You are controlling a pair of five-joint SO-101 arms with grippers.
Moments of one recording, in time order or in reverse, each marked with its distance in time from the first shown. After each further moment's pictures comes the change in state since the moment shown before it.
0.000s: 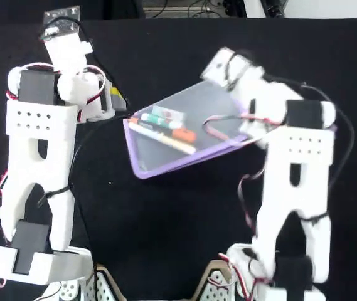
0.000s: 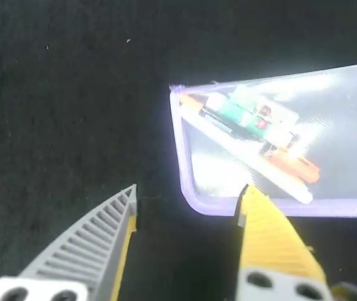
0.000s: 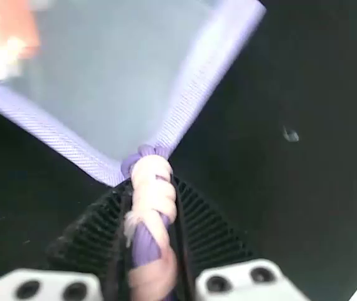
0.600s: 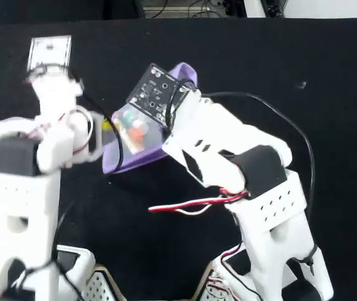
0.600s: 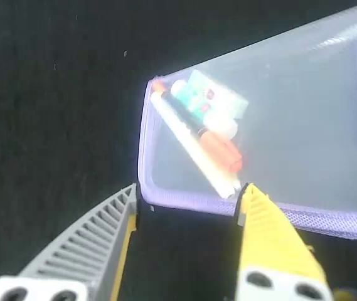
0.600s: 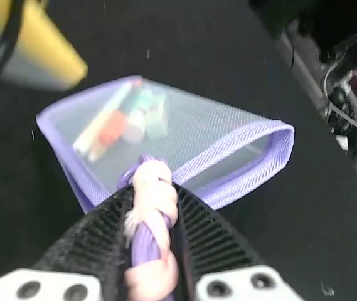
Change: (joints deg) left arm 0.0 -29.4 27.9 -9.5 -7.0; right arm -32.2 -14.9 -0.1 -2.5 -26.4
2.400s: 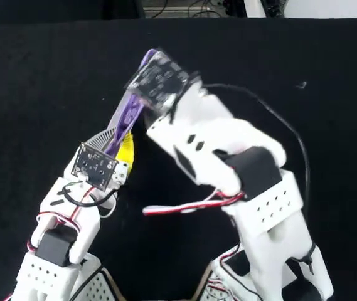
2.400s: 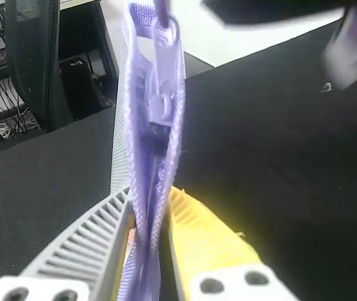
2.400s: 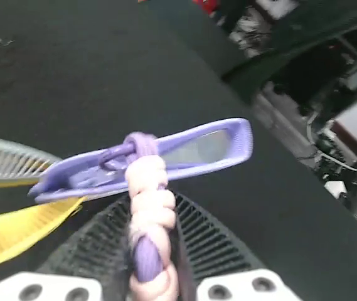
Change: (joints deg) left arm 12.7 -53.3 72.8 -58.7 -17.8; right arm -2.1 0.0 0.0 -11.2 -7.6
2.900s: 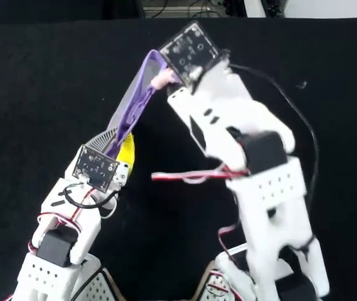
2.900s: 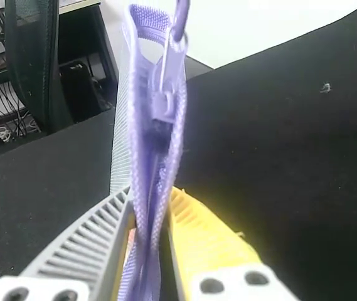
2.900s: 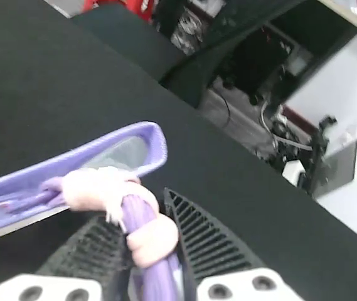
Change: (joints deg) left arm 0.1 -0.2 1.6 -0.5 -0.1; right arm 10.4 4.2 0.0 -8.8 0.0
